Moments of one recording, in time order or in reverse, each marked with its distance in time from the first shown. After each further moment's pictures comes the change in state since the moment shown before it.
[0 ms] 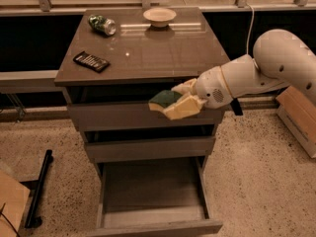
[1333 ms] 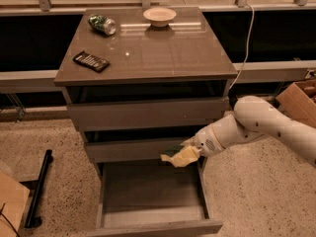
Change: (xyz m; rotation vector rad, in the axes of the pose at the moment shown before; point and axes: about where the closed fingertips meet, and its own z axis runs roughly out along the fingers) arm 0.181 -0.008 0.079 -0.031 0.154 0.376
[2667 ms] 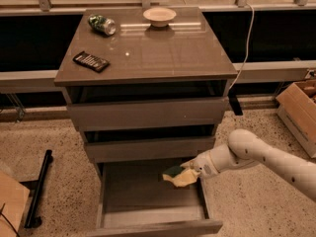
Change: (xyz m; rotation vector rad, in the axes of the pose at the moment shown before) arm 0.089 -0.066 0.080 -0.059 -0.029 0.035
